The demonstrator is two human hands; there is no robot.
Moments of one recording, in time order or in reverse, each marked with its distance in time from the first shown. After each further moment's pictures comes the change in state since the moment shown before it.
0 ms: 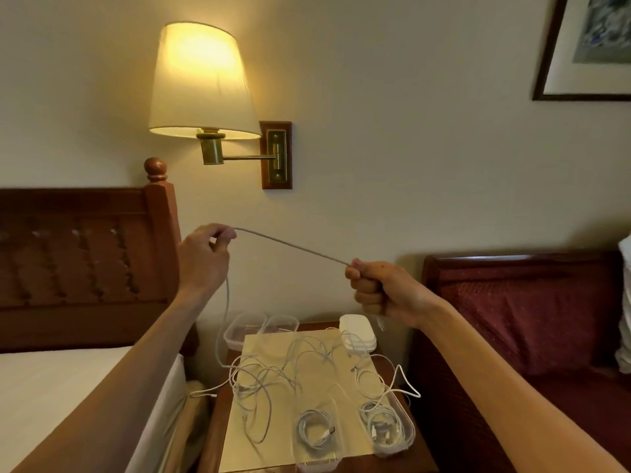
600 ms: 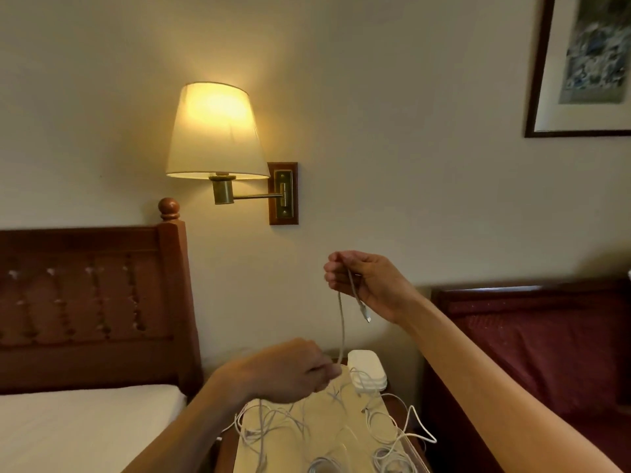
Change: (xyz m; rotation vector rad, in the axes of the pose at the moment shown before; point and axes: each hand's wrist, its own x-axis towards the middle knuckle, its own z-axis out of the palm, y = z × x) left_hand -0.074 0.088 0.001 0.277 -1.251 0.365; right_hand 0.028 -0.050 0.036 0.015 0.161 -0.246
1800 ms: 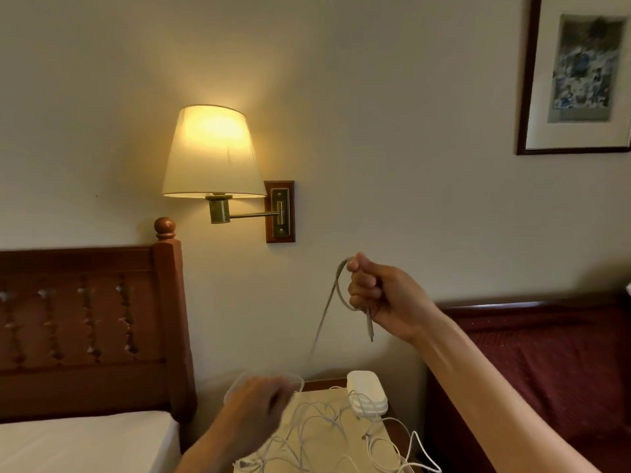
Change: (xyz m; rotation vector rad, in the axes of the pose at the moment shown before) left_hand -0.002 -0.077 0.063 -0.094 0.625 -0.044; right_hand -0.016 -0.030 0.008 0.201 -0.050 0.006
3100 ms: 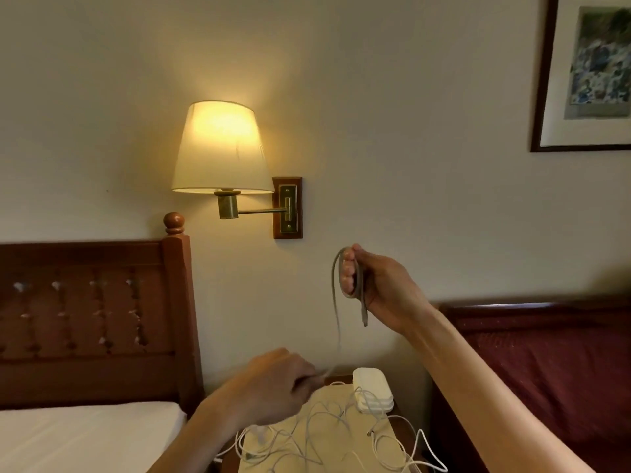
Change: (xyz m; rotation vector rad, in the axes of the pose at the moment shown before) left_hand 0.031 0.044 -0.039 0.227 -0.295 0.033; right_hand 0.016 0.005 0.009 -0.116 0.011 -0.095
